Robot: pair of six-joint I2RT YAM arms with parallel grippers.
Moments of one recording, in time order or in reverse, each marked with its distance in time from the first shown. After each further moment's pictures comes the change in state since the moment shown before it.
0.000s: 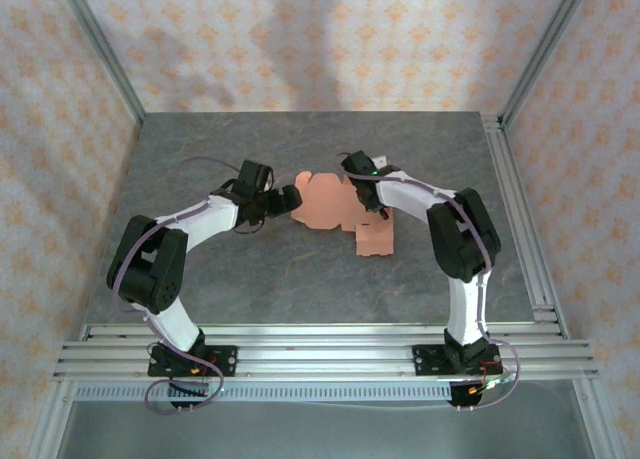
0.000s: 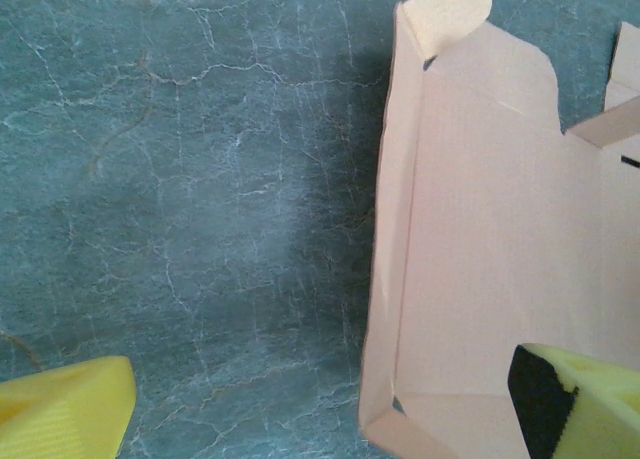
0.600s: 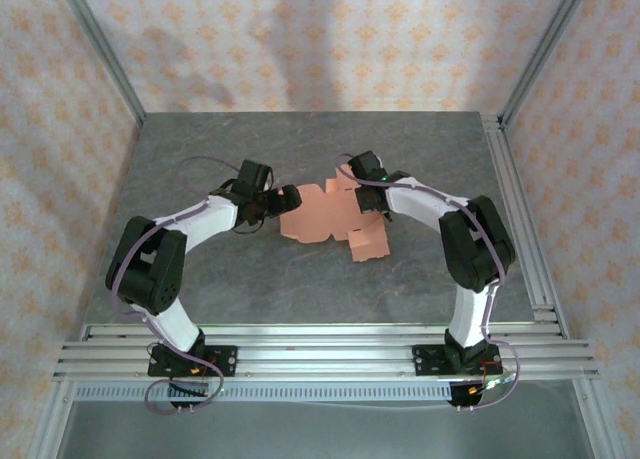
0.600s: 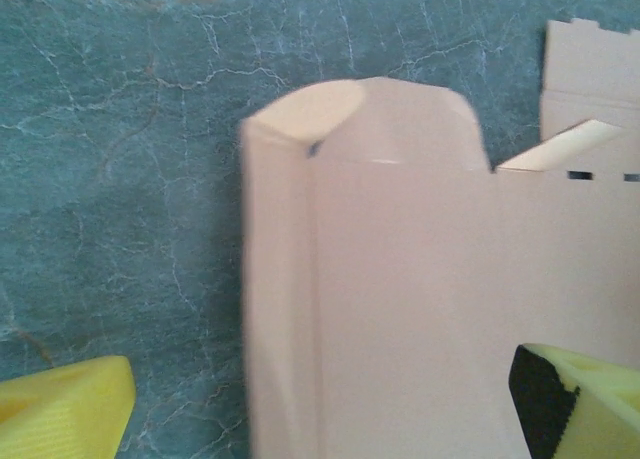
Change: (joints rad) left arm 0.000 -0.014 0.003 -0.018 -0.011 0.013; right arm -0.022 -0.132 -0.139 0.204 -0.314 -0.126
